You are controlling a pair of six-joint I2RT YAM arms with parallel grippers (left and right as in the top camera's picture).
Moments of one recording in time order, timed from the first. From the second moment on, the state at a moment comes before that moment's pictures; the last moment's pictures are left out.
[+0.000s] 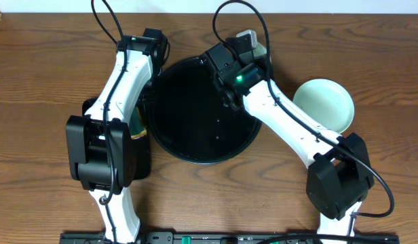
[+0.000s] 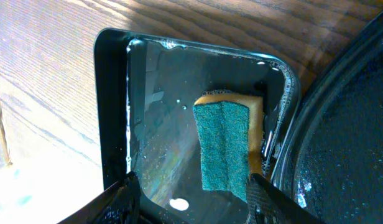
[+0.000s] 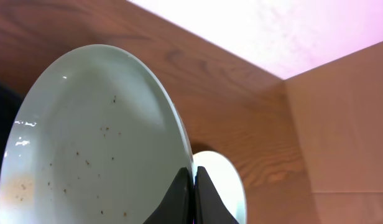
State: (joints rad) left arm -0.16 2.03 1.71 -1.32 -0.48 -0.43; right arm 0.66 1.99 1.69 -0.81 1.01 0.24
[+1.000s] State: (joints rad) left arm -0.16 2.03 1.71 -1.31 -0.48 -0.43; right arm 0.47 1.99 1.69 -0.89 1.06 0.22
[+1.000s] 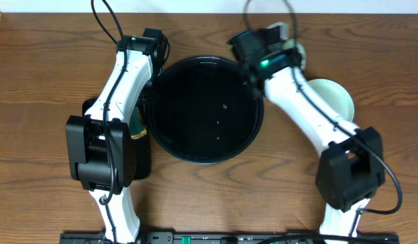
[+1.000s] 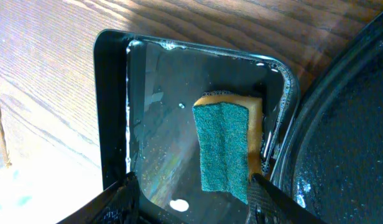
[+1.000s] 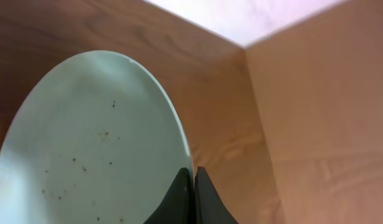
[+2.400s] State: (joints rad) left arm -0.16 2.03 1.71 -1.31 -0.40 -0.43; right arm 0.13 1.96 1.68 -1.45 0.58 0.65
